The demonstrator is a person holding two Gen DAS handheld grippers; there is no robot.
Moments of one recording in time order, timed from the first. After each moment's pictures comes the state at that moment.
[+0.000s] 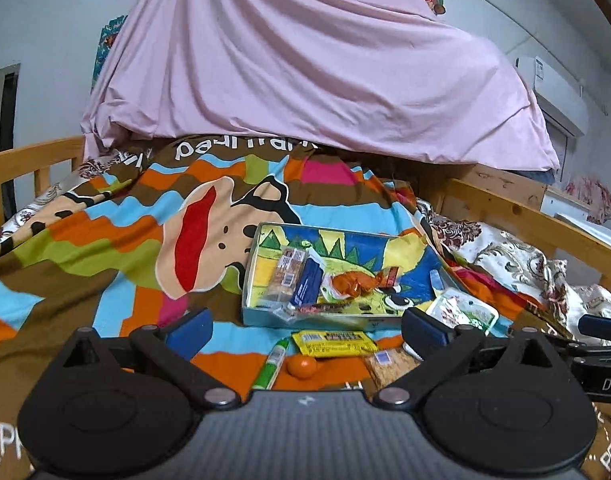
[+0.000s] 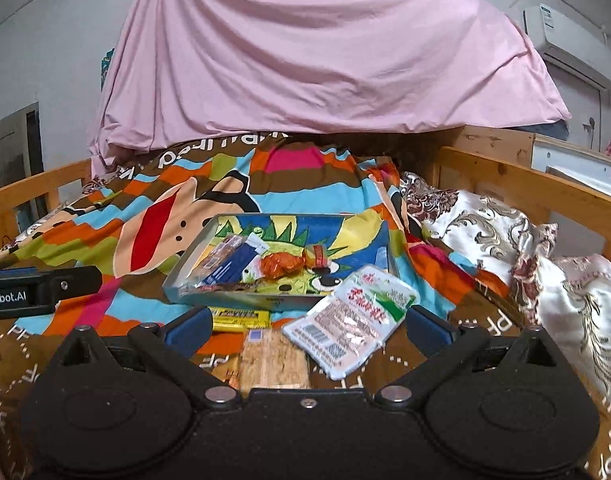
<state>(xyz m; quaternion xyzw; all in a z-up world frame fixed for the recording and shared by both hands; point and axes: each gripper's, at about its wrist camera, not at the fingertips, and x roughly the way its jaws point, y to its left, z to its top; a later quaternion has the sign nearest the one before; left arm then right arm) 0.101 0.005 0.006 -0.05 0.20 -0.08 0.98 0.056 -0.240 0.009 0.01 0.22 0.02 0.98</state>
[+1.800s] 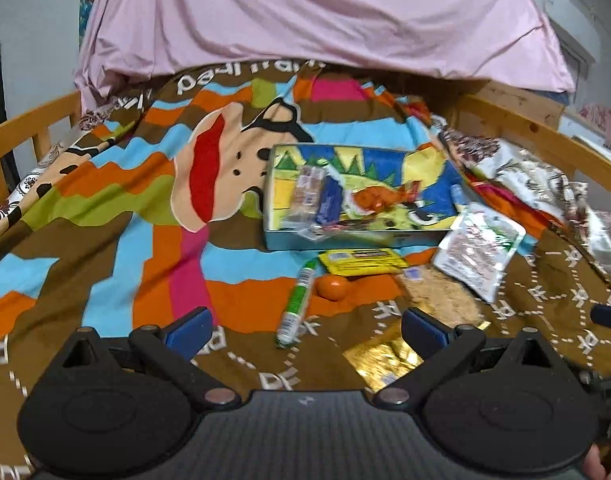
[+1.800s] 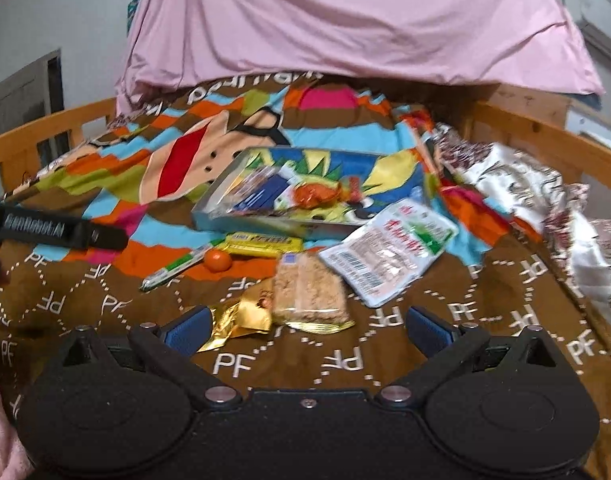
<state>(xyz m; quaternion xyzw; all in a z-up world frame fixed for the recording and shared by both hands) 0.122 0.021 -0.009 0.00 0.33 -0.07 0.94 0.063 -0.209 -0.027 -0.02 0.30 0.06 0.95</state>
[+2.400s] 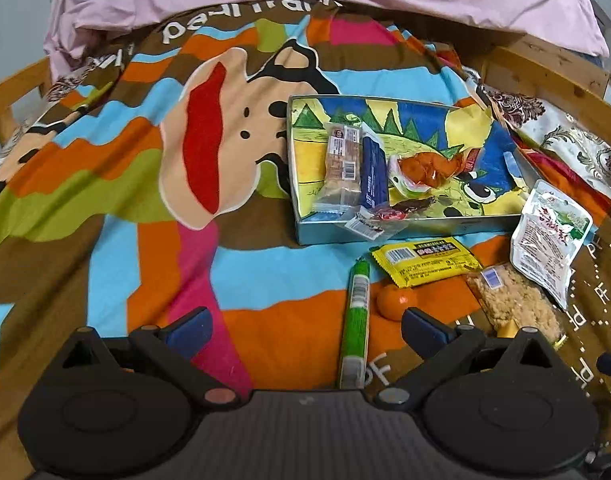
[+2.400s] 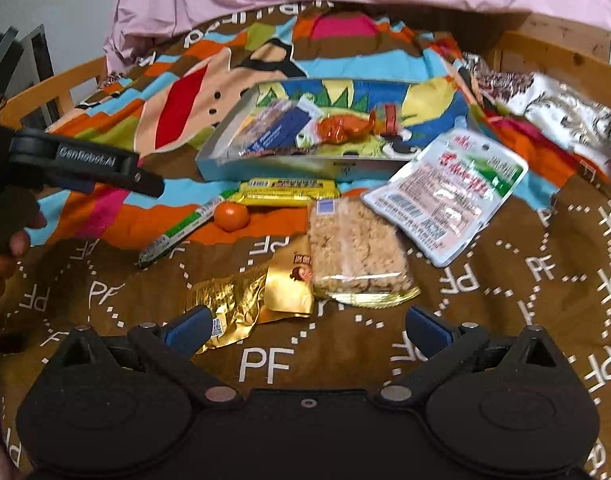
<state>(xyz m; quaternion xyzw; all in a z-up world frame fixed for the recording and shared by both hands) 0.229 0.041 -0.044 0.02 0.40 -0.08 0.91 0.122 -0.185 -0.071 0.02 0.39 0.07 0.92</state>
